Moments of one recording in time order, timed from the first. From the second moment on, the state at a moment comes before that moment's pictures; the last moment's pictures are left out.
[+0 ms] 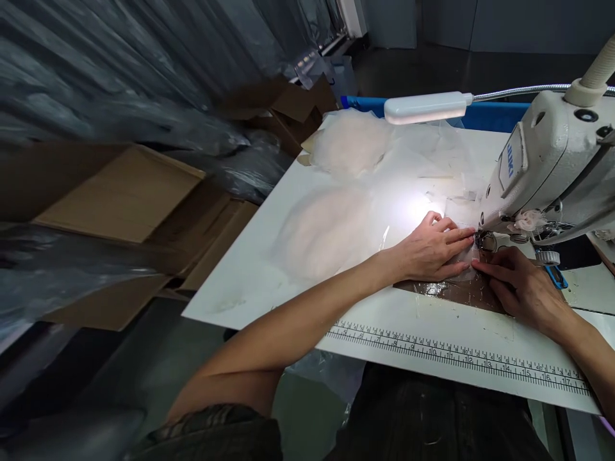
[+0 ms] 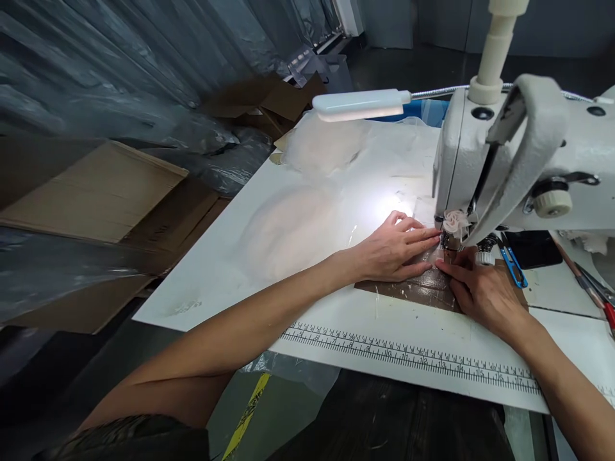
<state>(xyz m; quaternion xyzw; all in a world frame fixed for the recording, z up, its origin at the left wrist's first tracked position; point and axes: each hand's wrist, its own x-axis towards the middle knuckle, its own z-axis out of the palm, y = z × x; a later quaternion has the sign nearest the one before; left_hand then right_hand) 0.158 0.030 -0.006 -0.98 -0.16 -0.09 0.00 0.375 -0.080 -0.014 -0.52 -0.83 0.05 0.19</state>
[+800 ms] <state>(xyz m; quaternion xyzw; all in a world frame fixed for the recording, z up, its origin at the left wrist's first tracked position) 0.153 0.027 -0.008 -0.98 0.03 -0.18 0.01 0.373 -0.080 -0.014 -0.54 -0.81 0.06 0.21</state>
